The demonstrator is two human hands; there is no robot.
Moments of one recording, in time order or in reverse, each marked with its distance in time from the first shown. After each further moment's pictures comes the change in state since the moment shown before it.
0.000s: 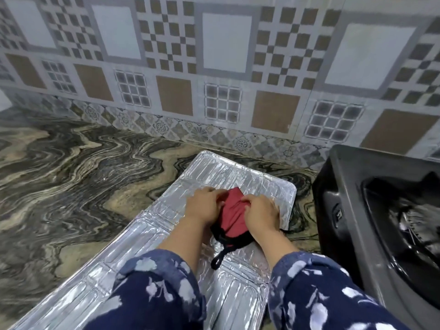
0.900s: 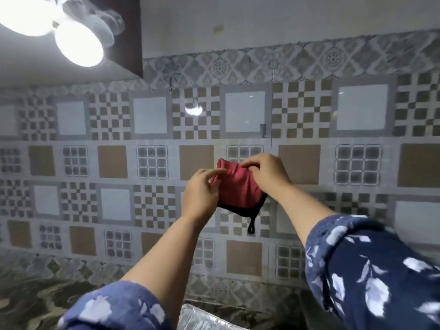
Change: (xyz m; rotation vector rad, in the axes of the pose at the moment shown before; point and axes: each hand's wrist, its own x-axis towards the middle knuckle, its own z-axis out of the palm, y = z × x) left_hand 0.041 0.187 -0.297 -0.521 0.815 0.494; right_hand 0.103 -0.139 -0.366 0.249 0.574 -0.534
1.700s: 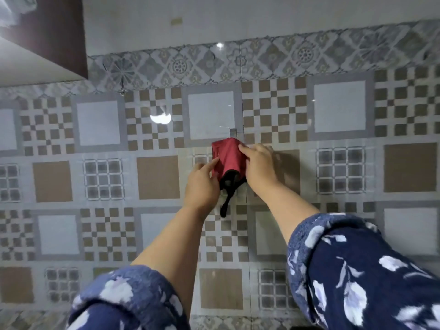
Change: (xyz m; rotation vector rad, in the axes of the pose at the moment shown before) left_hand 0.078 0.001 0.099 0.059 -0.073 0.041; right_hand 0.055 0.056 -0.010 -0.014 0.175 0.001
